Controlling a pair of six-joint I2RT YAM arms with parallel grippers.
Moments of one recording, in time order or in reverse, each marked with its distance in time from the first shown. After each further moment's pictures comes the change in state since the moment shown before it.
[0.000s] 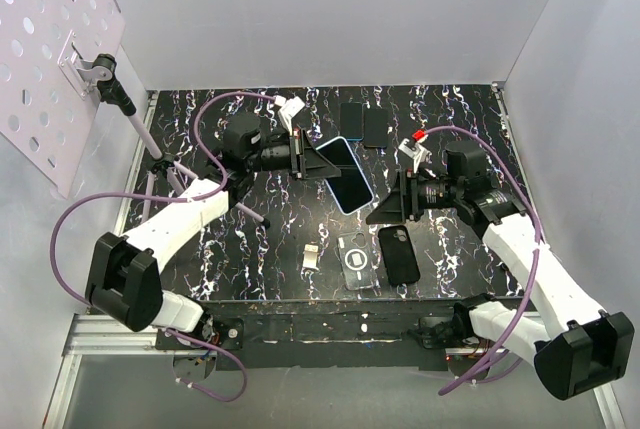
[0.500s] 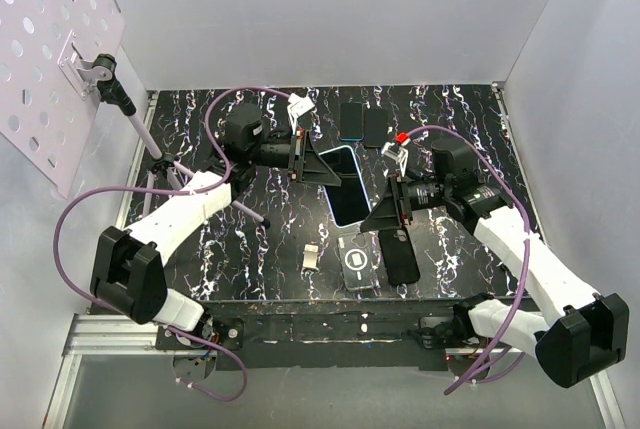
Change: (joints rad) left arm 0.006 0.045 0.080 -0.031 0.293 -0.011; right arm 0.065 0.068 0.012 0.053 -0.185 -0.070
